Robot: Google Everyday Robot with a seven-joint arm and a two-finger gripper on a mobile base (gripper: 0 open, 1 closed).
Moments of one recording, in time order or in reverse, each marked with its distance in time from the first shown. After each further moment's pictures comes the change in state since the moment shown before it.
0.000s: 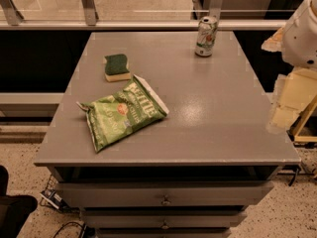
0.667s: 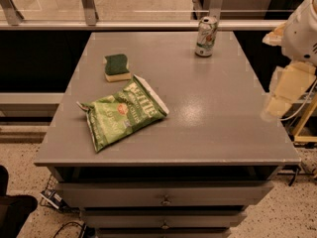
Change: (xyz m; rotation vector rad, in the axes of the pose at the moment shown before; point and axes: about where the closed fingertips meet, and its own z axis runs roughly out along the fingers) arm 0.003 -0.029 0.010 0.044 -0.066 0.041
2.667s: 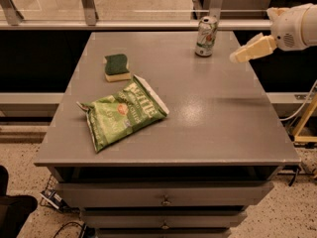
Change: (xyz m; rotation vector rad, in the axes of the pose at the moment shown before) arm -0.004 -0.201 0.072 0.344 -0.606 0.311
